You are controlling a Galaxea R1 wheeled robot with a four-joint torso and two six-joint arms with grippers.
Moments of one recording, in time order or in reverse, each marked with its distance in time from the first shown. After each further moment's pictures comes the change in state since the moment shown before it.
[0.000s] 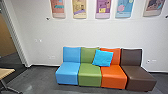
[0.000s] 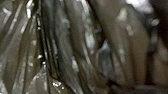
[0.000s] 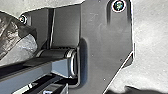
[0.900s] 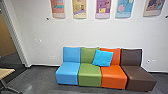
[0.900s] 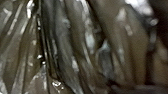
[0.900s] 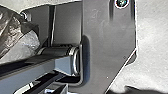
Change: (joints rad) left arm 0.003 0.014 -0.023 0.000 -0.016 0.000; right arm -0.009 0.054 -0.065 -0.001 -0.003 0.003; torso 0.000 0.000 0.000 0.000
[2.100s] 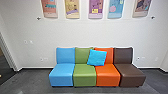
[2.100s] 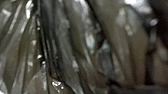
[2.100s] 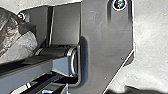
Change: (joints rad) left arm -0.003 -0.002 -0.001 -0.004 0.007 0.007; right arm -0.005 0.007 -0.015 -0.013 0.005 0.000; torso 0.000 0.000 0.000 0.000
